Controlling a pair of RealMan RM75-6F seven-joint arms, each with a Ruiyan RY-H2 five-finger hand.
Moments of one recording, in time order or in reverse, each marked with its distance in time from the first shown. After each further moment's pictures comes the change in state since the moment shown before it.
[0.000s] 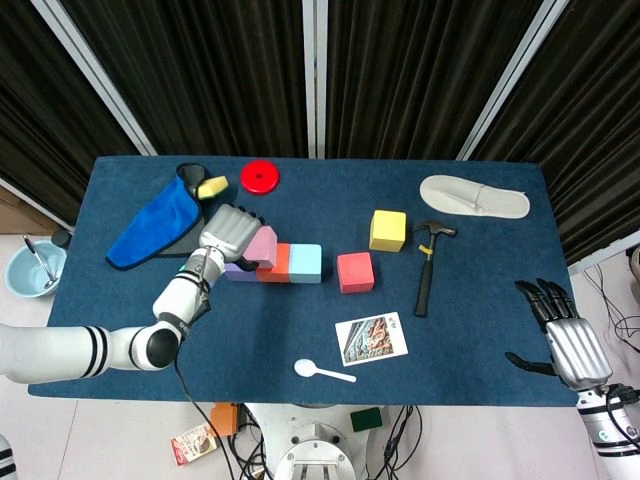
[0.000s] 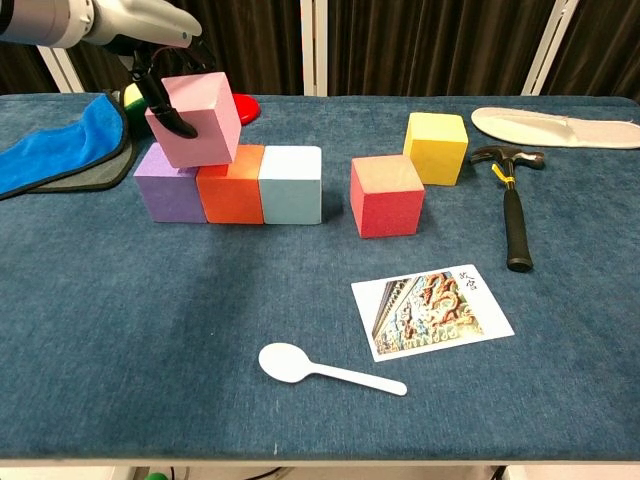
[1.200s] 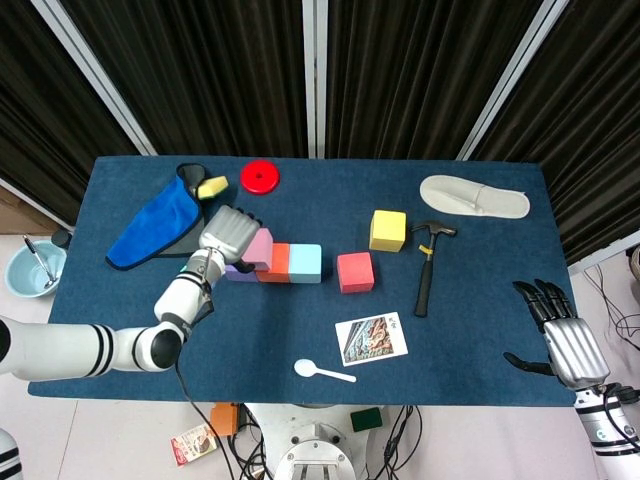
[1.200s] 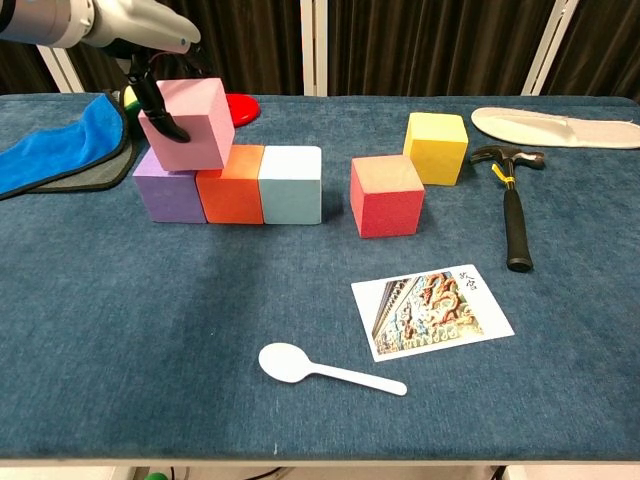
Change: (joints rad) left arm -0.078 0.008 0.075 -0.023 -0.065 0.024 0.037; right arm 0.001 -0.002 0.001 -0.005 0.005 -0.012 -0.002
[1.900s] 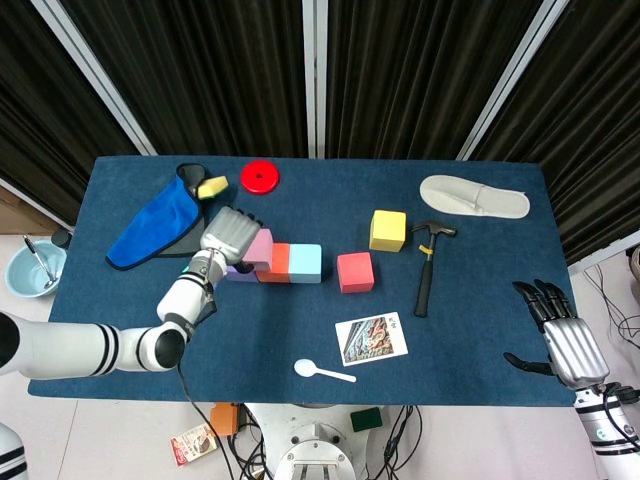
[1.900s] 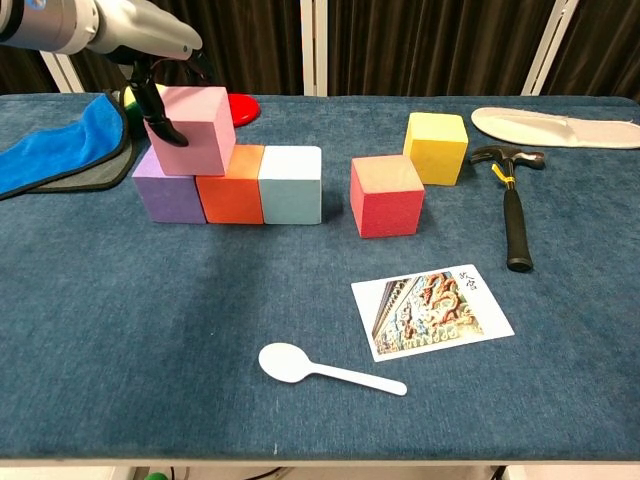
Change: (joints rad) left arm -0.019 -0.016 0.018 0.011 -0.023 0.005 0.012; right arm 0.001 -0.002 -0.001 0.007 0.004 -0.007 0.009
